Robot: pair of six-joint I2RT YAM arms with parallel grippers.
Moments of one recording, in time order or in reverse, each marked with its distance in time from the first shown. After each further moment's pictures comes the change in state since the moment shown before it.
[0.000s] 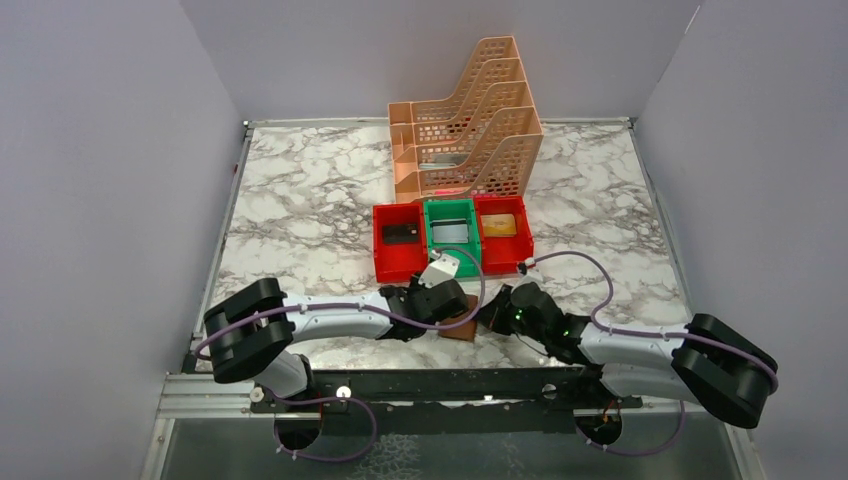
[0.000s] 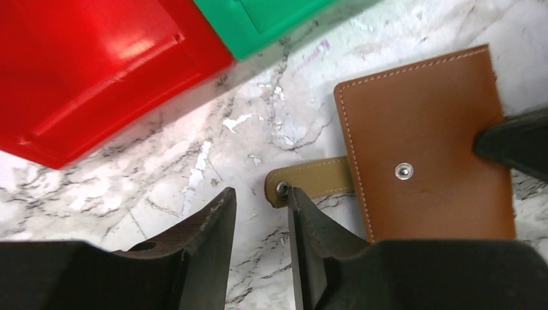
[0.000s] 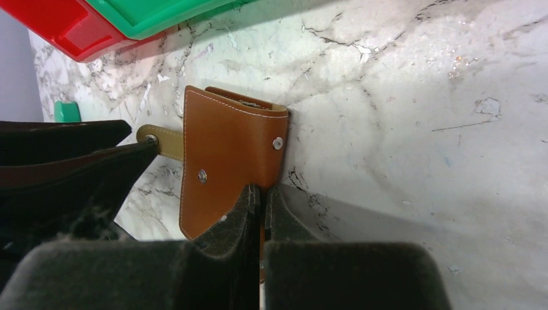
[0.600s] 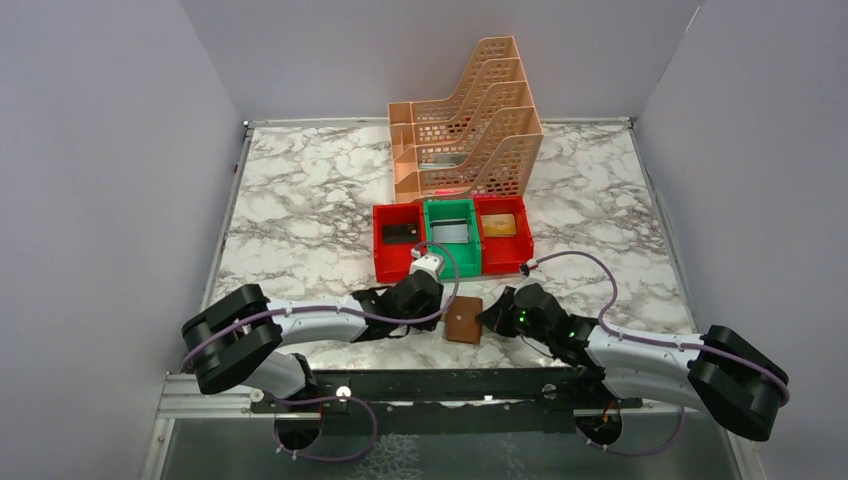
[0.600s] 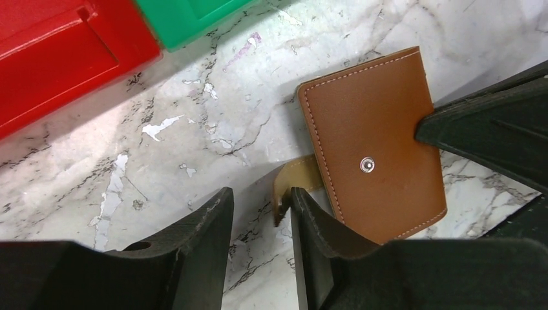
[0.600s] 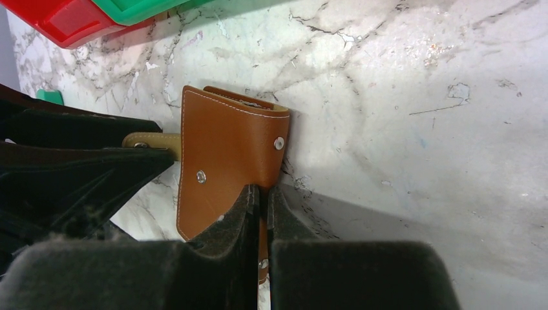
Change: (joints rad) left arm 0.131 -0.092 -0.239 0.394 0.369 -0.014; right arm -0.002 -0.106 0.000 -0.131 -0.001 -0.047
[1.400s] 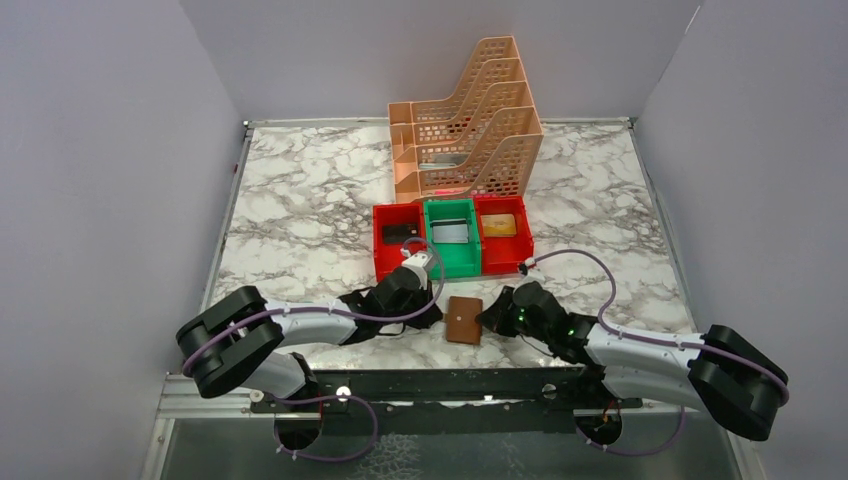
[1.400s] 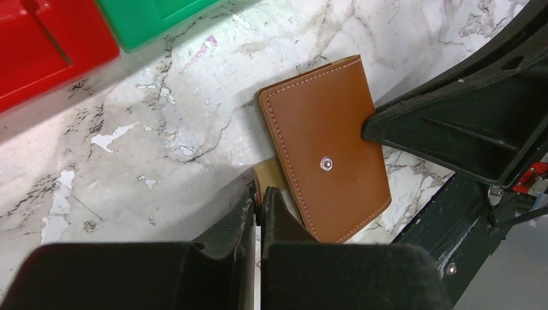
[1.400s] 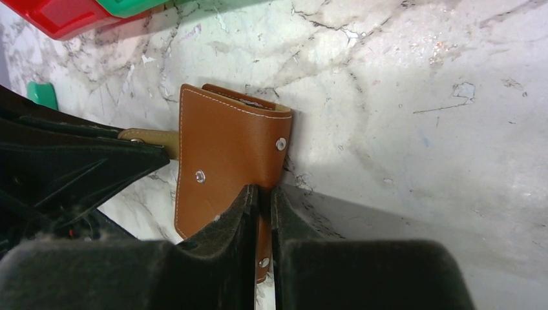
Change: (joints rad) left arm 0.097 -0.029 -0.139 0.285 0.255 -0.063; right arm -0.004 0.006 0.013 -0.018 -0.027 -0.006
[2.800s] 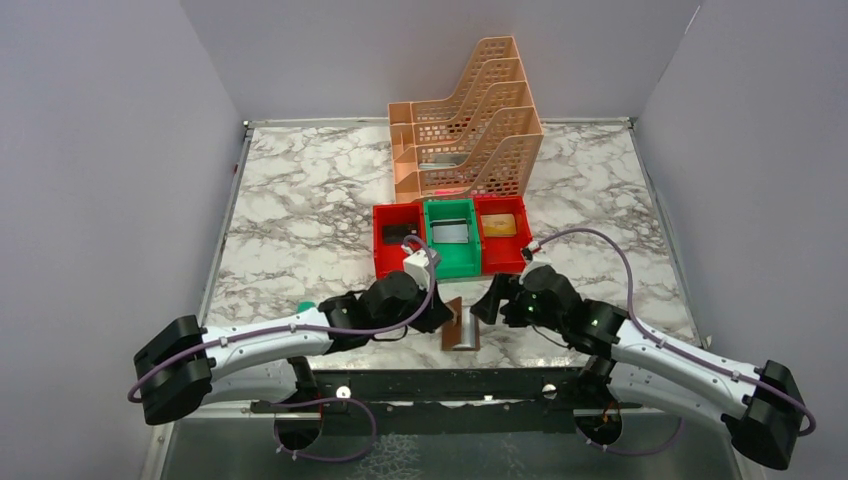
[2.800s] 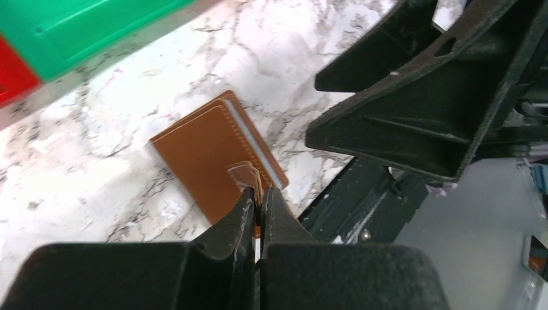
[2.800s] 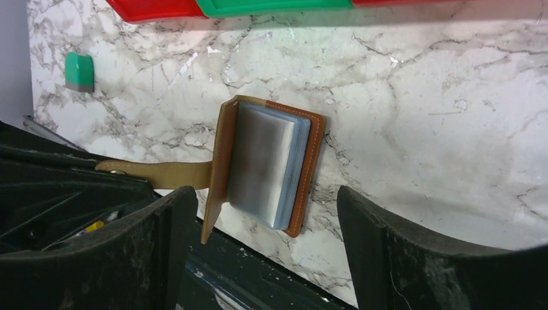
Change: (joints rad) left arm -0.130 -0.283 0.105 -0.238 -0.067 -0.020; right arm 0.000 -0.251 0.257 -0.497 -0.011 -0.145
